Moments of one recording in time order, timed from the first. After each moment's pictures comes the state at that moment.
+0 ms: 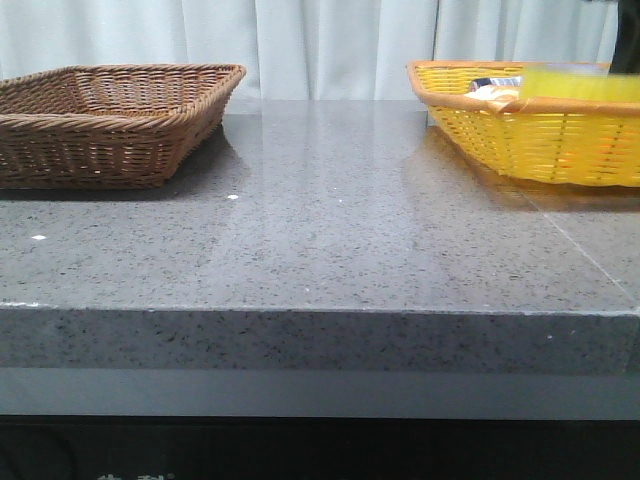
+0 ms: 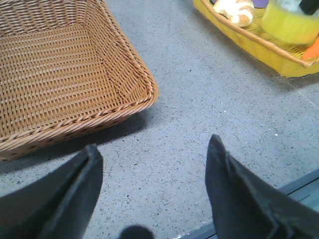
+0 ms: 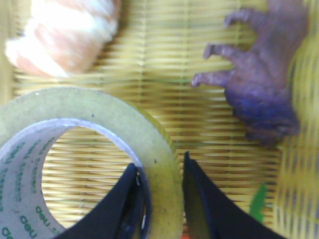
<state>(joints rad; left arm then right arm) -0.46 0.68 -0.73 -0.10 0.57 0.04 -0.12 1.91 -1.91 0.18 1.15 -0.10</state>
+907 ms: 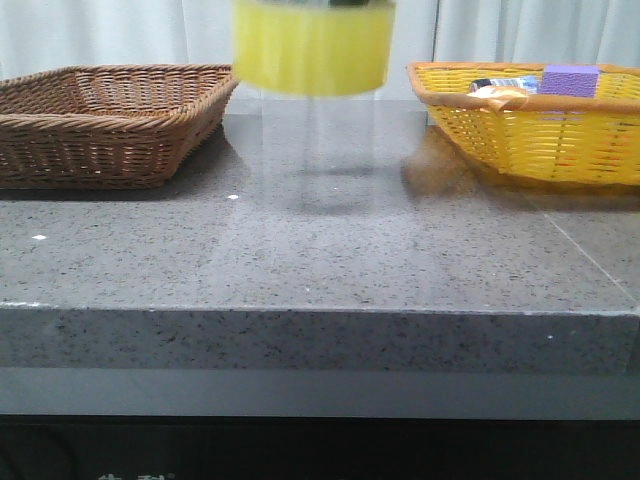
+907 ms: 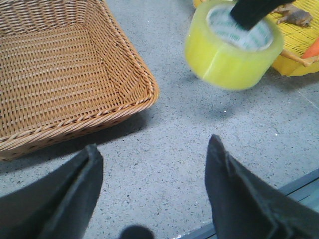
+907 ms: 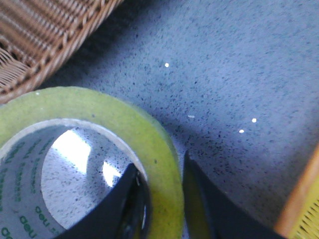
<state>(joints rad) -0.46 0.68 -0.73 -0.10 0.57 0.04 0.50 1.87 -1.93 0.08 1.09 -0.14</state>
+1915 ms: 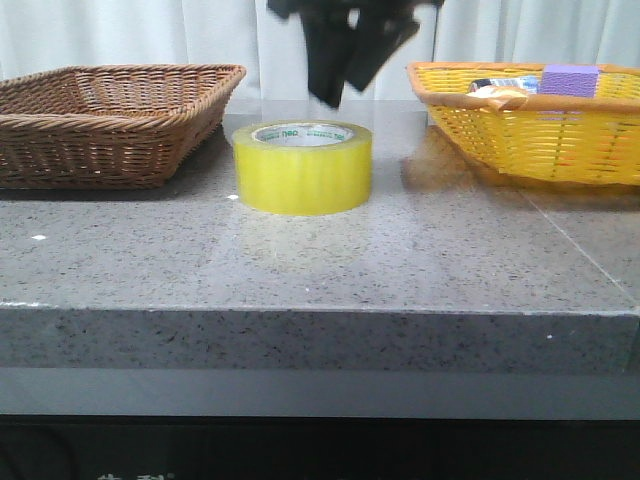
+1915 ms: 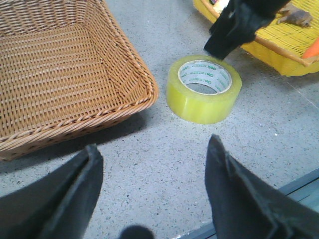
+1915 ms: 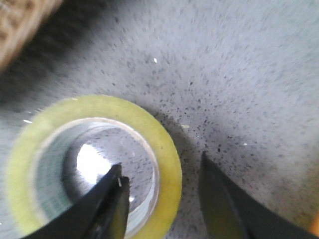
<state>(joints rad) -0.46 0.68 -0.73 -0.10 0.57 0.04 0.50 1.92 -1.93 0.05 1.04 -0.13</state>
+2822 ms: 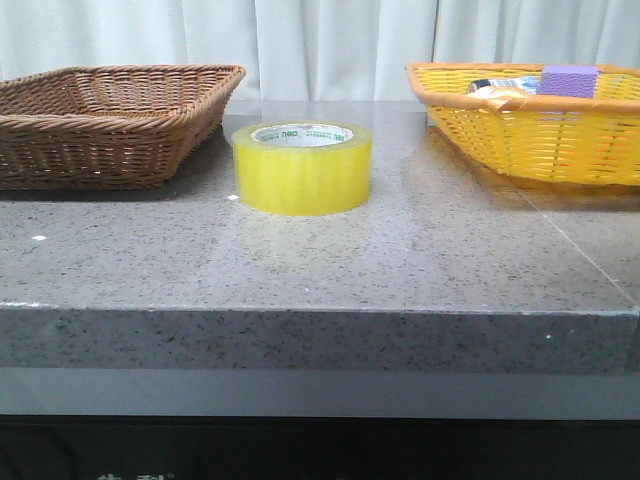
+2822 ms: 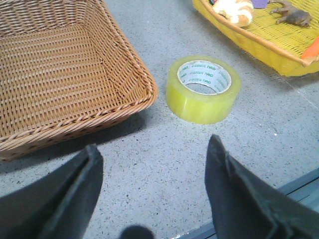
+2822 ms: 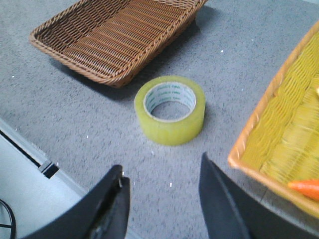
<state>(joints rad) -0.46 0.68 -0.73 -0.10 0.57 0.04 0.49 0.86 -1.02 0.21 0.71 -0.10</state>
